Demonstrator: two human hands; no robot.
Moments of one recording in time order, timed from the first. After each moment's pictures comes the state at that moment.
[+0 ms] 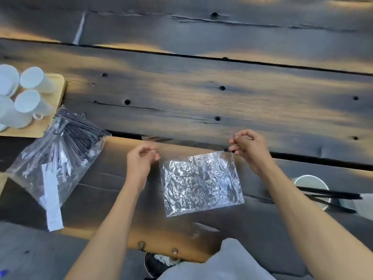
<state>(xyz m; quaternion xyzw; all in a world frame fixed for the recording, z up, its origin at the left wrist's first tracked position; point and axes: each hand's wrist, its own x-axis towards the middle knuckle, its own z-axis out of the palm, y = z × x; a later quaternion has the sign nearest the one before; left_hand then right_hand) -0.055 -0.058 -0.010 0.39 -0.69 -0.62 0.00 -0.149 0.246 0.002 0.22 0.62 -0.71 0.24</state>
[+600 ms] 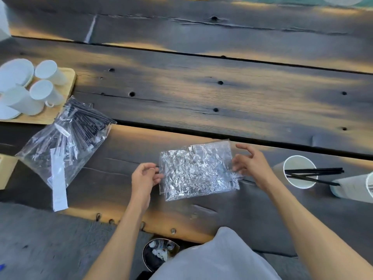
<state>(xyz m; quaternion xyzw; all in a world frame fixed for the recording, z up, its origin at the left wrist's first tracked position) 0.051 -0.027 -0.010 0.46 -0.60 -0.65 -0.02 -0.060 0.280 -0.007 0.18 0.71 -0.62 0.28</state>
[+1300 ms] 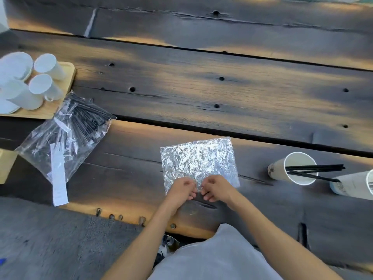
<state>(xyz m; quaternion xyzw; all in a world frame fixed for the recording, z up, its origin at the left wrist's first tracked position) 0.062 0.054 -0.024 0.34 -0.68 -0.56 -0.33 0.016 0.210 -0.034 0.10 0.73 -0.45 0.50</state>
